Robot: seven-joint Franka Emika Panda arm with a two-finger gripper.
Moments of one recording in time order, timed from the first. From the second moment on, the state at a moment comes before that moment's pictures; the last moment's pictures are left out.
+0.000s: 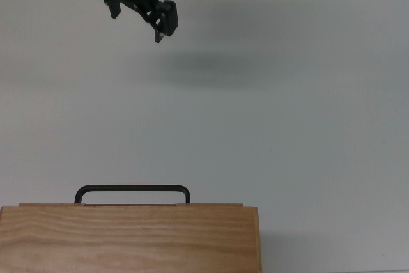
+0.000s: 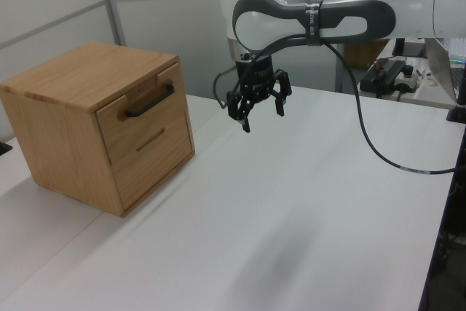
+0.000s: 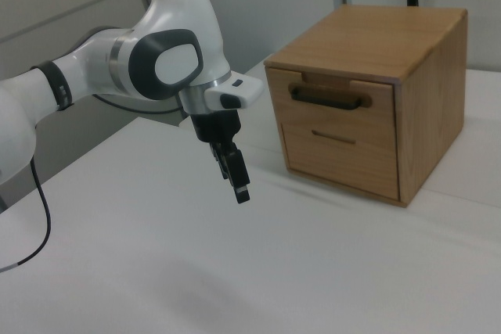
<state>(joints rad) -0.06 0.17 0.08 -1.50 -0.10 1.62 0.55</state>
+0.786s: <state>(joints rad) -0.05 0.24 0.09 -1.51 -0.10 2.10 1.56</state>
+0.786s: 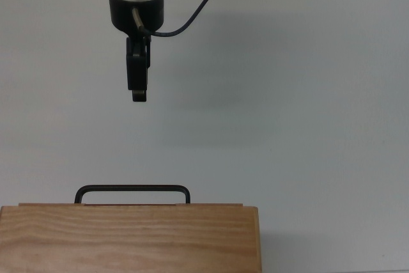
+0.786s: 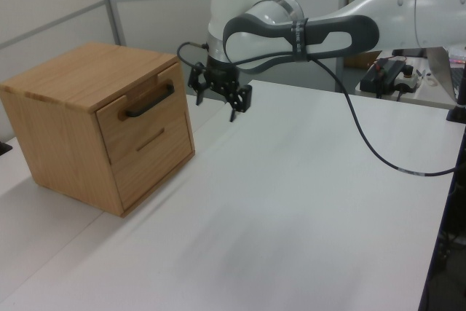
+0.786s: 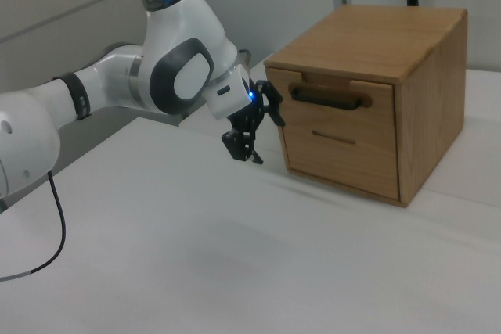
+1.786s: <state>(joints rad) -0.06 0.51 0.08 -1.51 -0.06 2.98 1.68</state>
